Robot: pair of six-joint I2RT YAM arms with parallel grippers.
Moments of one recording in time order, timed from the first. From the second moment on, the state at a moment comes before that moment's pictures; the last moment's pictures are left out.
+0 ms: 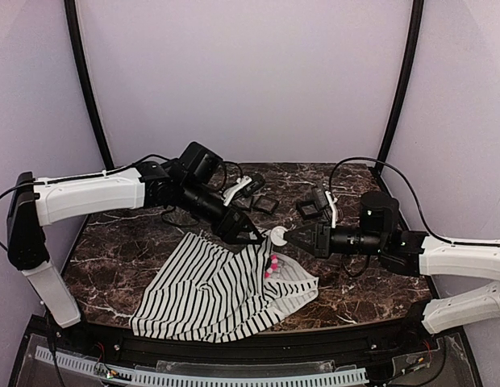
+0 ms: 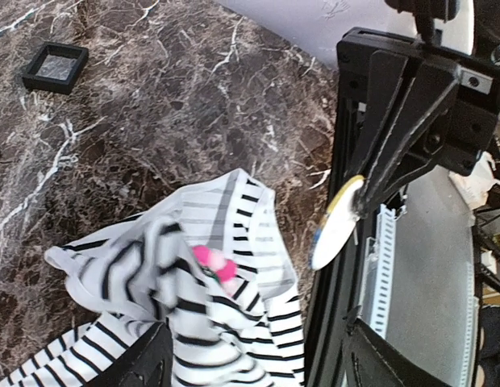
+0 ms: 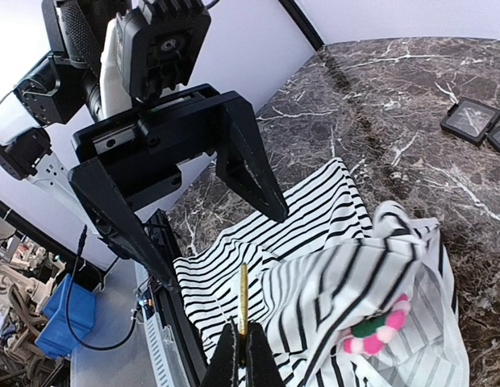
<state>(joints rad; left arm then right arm) -0.87 1.72 1.42 -0.48 0.61 -0.03 0.82 1.07 0.55 0.29 -0.40 0.57</state>
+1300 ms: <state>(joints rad) -0.87 1.66 1.37 -0.34 0.89 -0.09 0.83 1.16 0.56 0.56 -0.61 0.64</state>
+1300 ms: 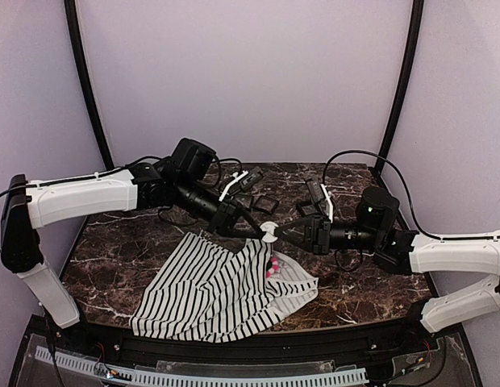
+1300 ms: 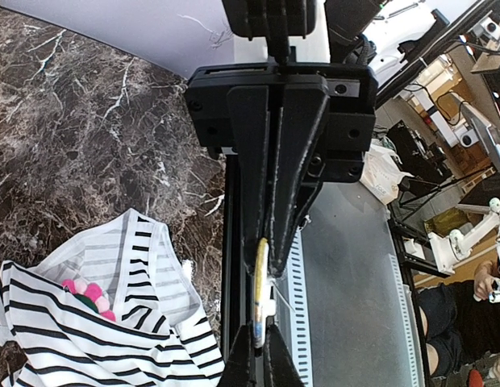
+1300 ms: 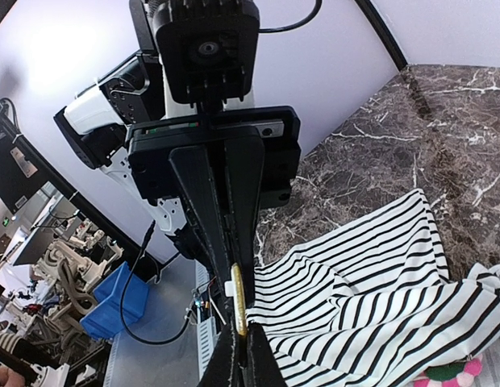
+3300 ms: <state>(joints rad) -0.85 1.66 1.37 -0.35 0.84 -0.09 0.88 1.23 0.66 0.40 -0.45 0.59</state>
